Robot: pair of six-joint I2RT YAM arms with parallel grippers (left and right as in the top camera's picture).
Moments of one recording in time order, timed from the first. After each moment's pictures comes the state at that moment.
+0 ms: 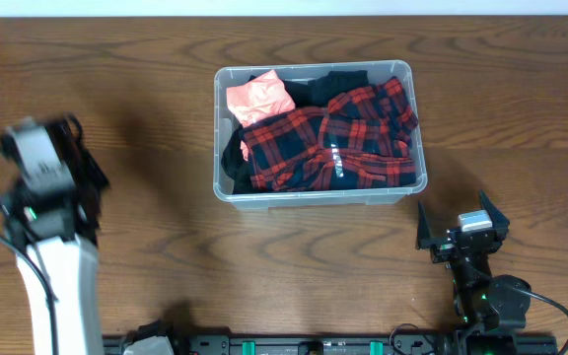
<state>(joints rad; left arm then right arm) 0.27 1.10 1.03 -0.88 -0.51 -0.20 -0.01 0.01 0.01 -0.06 -0.15 -0.18</state>
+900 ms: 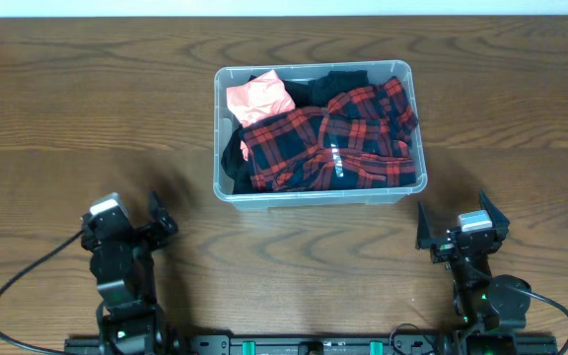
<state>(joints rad) 0.19 0.41 0.10 -0.02 -0.08 -0.20 -0.01 0.01 0.01 -0.06 -0.15 -0.18</state>
